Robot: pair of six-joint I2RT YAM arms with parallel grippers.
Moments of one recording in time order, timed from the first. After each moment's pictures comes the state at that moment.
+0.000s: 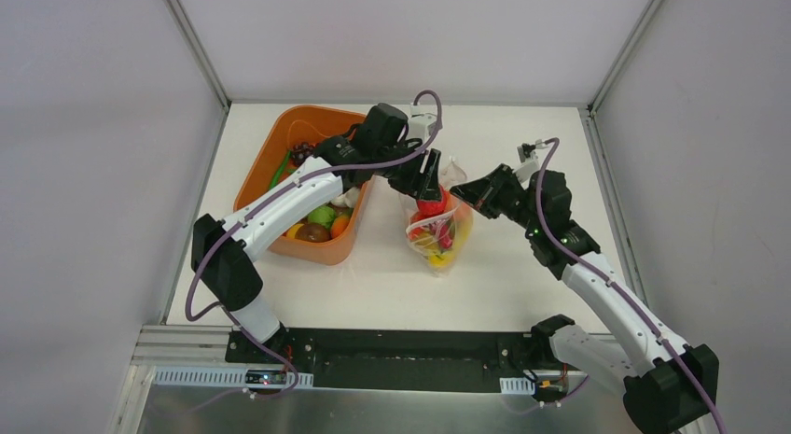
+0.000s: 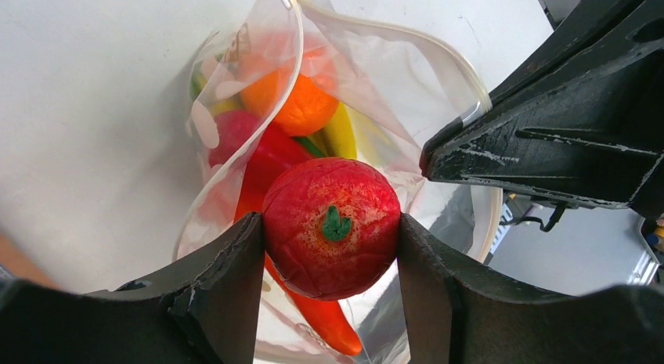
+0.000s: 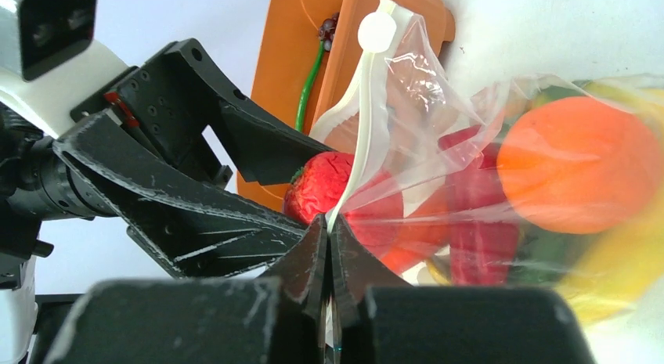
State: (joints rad) left arm -0.73 1.65 1.60 -0.62 0.36 -0.29; right arm 0.44 0.94 0.74 -0.04 -0.32 1.00
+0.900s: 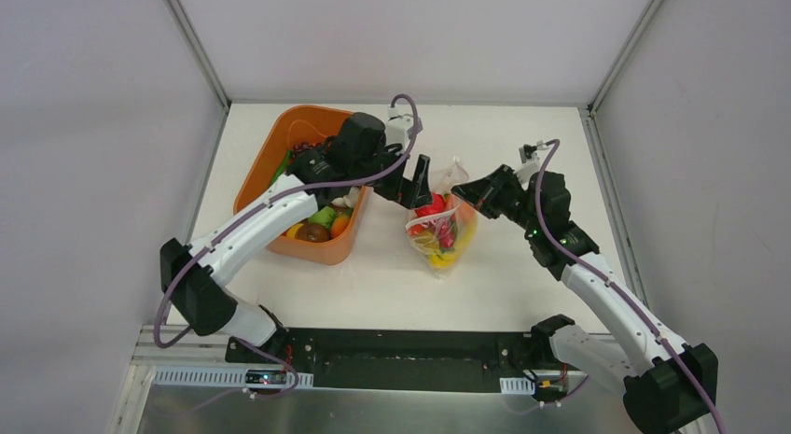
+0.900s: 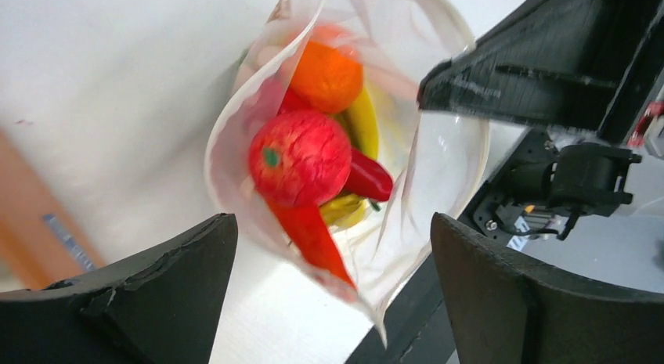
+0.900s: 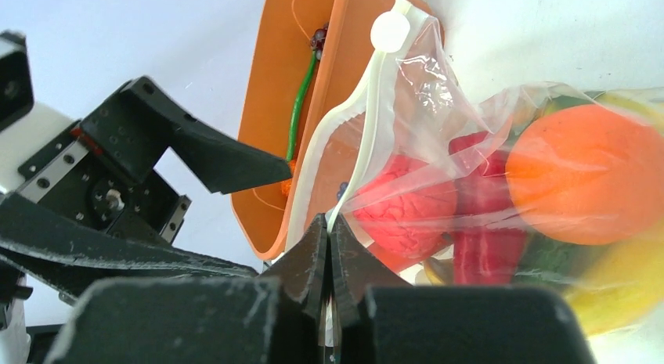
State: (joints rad) left arm -0.73 1.52 1.48 -0.58 0.30 -0.29; right arm 0.44 0.94 0.72 -0.02 -0.29 1.00
